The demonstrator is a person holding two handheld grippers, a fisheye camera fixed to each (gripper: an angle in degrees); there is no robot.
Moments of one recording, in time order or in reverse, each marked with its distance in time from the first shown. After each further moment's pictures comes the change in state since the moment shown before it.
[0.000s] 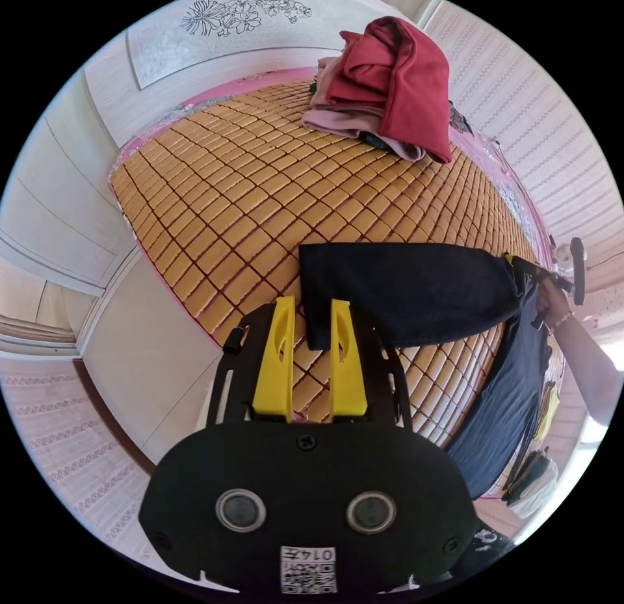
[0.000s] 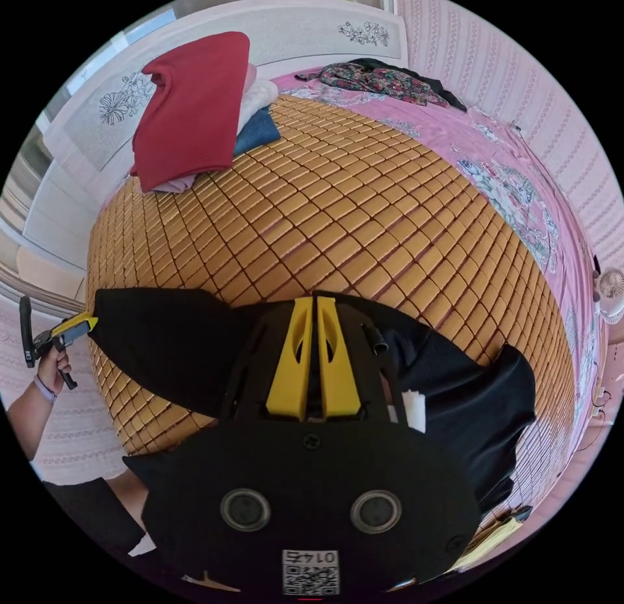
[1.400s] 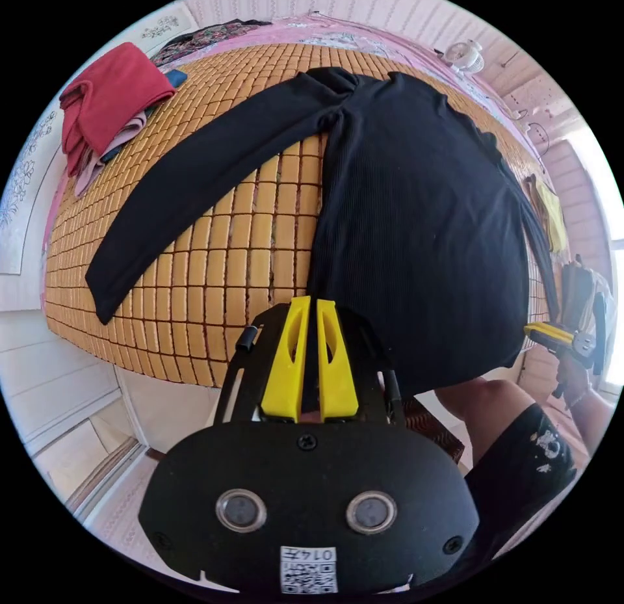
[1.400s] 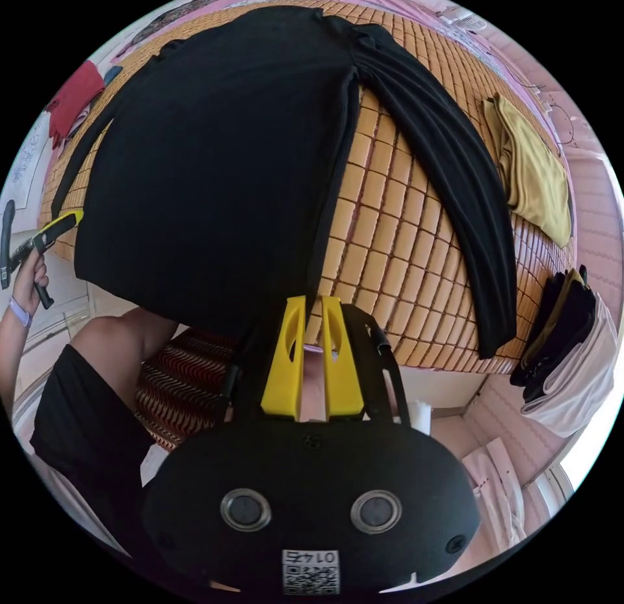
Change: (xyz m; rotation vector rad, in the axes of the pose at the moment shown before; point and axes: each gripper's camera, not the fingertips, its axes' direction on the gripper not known) left arm 0.293 0.146 0.042 -0.248 -0.004 0.655; right arm -0.012 0.508 -0.156 -0.429 0.106 0.616
